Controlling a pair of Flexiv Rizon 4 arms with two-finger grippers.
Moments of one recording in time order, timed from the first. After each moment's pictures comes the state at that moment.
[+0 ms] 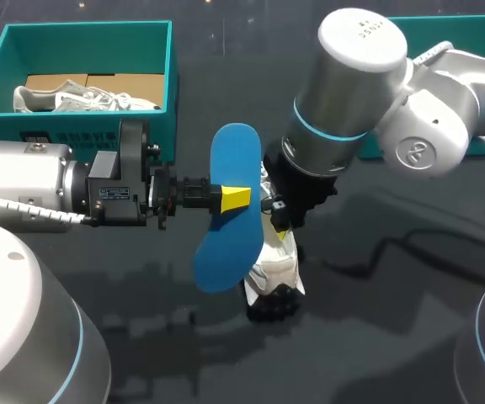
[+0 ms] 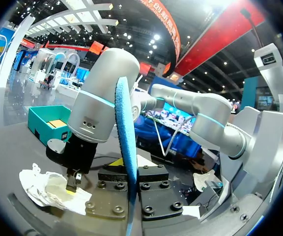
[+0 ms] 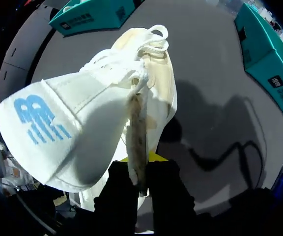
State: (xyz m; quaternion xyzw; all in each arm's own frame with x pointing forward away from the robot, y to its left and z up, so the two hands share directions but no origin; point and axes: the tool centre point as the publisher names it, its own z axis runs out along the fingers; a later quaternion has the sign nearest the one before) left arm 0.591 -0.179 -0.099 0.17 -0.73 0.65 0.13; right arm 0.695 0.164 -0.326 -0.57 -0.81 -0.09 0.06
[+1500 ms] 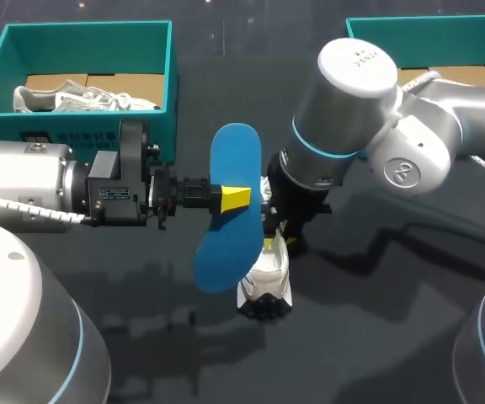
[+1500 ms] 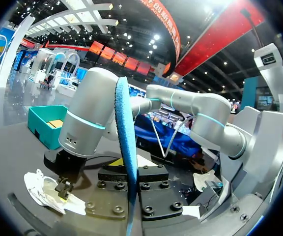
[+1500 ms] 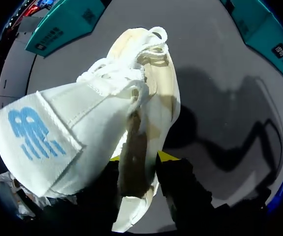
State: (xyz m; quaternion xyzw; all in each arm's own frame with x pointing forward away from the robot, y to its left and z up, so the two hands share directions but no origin) left arm 0.591 -0.179 -0.099 0.17 -0.73 0.65 0.13; right arm 0.711 0.173 -0.375 -0.65 -0.75 -0.09 0.08
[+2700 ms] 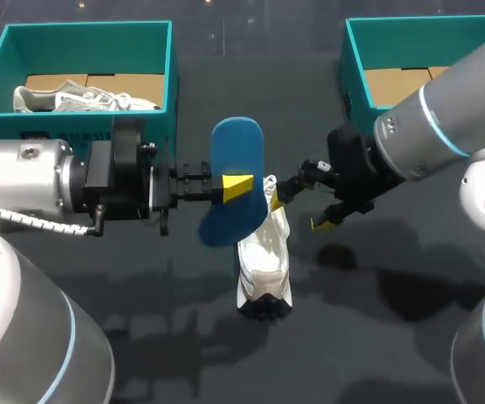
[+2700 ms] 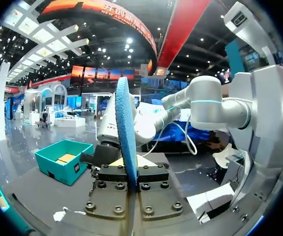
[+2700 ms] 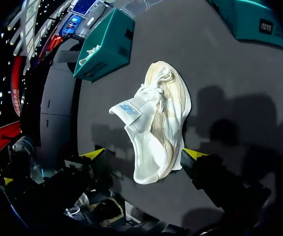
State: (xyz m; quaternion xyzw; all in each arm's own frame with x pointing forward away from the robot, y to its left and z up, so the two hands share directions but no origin) left arm 0.600 -0.182 -0.078 0.03 -0.73 0.69 -0.02; right arm 0.688 0.146 -0.266 -0.65 -0.68 -0.27 0.21
